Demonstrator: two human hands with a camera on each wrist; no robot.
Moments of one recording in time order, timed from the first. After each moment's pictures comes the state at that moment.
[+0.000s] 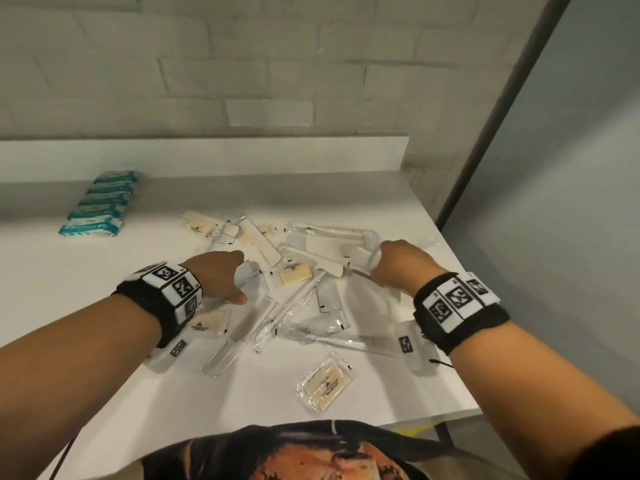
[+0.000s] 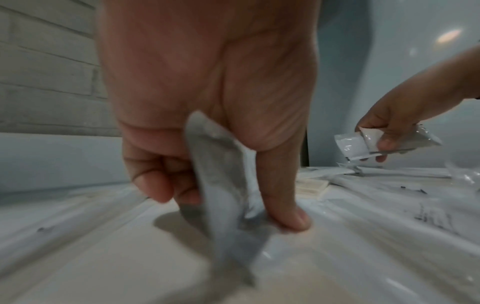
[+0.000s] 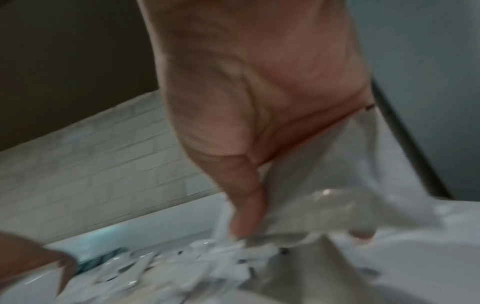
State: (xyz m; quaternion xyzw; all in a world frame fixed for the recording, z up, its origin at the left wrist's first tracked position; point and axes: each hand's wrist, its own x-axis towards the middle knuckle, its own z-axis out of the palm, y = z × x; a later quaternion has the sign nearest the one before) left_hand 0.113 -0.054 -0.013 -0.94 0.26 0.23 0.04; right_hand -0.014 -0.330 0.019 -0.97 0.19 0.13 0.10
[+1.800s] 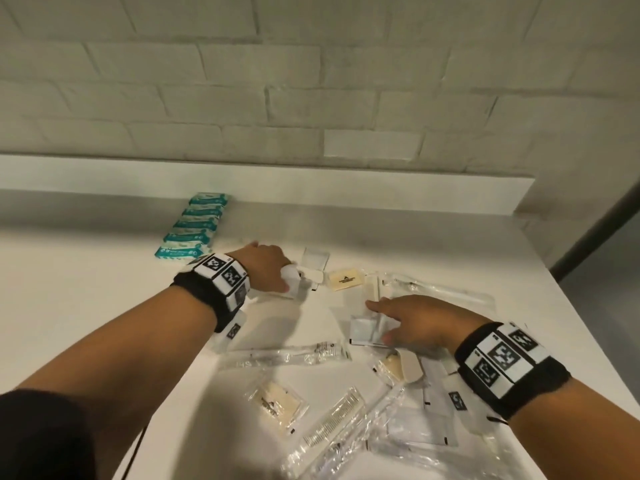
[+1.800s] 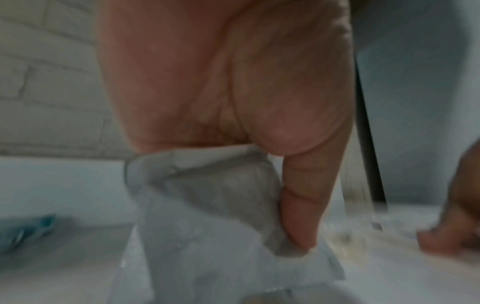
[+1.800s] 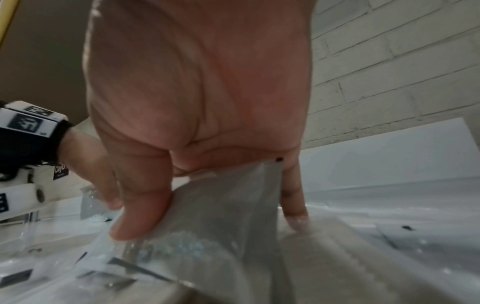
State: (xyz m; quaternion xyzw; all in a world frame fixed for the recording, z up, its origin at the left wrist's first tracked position) left_hand 0.218 -0.015 0.023 -0.94 0.25 0.21 0.08; right_hand 0.092 -0.264 0.000 -0.95 -0.01 0.26 0.16
